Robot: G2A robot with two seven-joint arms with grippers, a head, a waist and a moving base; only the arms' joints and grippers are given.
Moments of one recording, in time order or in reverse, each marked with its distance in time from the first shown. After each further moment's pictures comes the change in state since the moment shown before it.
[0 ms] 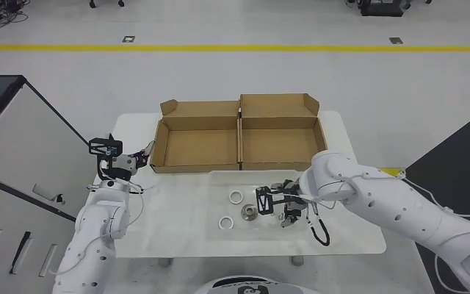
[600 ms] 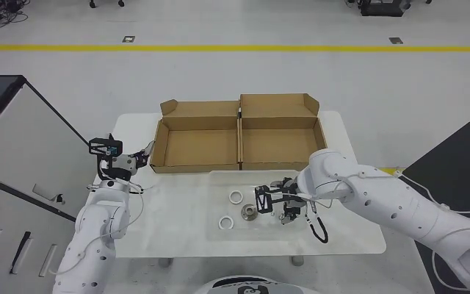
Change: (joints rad) left arm 0.000 0.000 0.000 0.000 0.000 0.000 0.000; right arm 0.026 -0.012 -0.024 0.014 -0.035 -0.002 -0.007
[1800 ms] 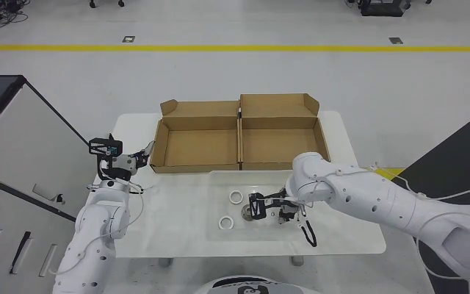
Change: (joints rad) left arm 0.000 0.000 0.000 0.000 0.000 0.000 0.000; right arm 0.136 -0.093 -0.220 0.095 0.086 0.099 0.105
